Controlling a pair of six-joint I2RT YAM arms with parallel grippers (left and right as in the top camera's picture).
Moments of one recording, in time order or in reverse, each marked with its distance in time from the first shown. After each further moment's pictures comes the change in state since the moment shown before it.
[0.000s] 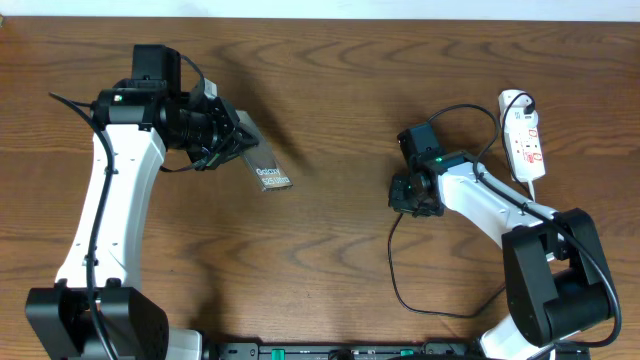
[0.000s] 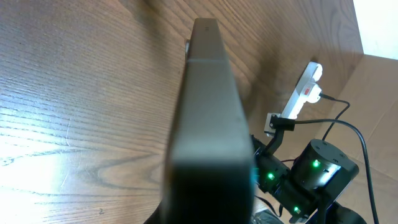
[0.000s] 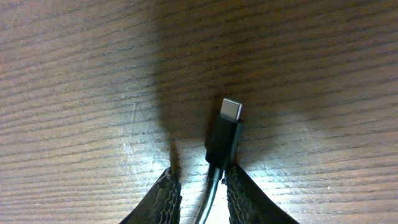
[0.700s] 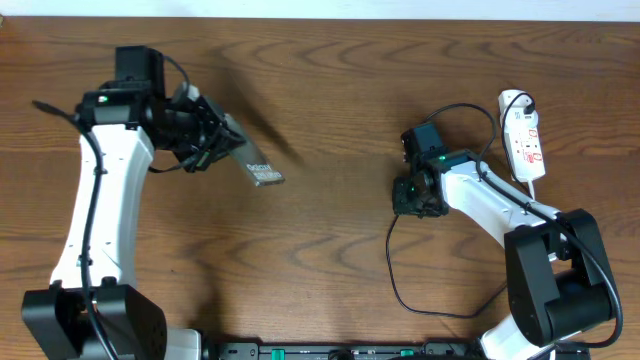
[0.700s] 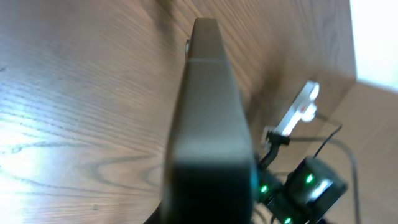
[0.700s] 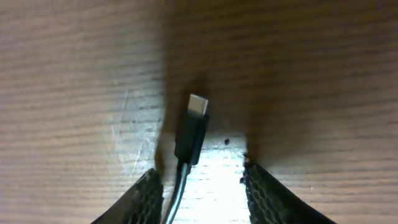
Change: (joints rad) left arm 0.040 0.000 0.000 -0.014 -0.011 -0.059; right arm -0.015 -0.002 0.003 -0.029 -0.011 -0.106
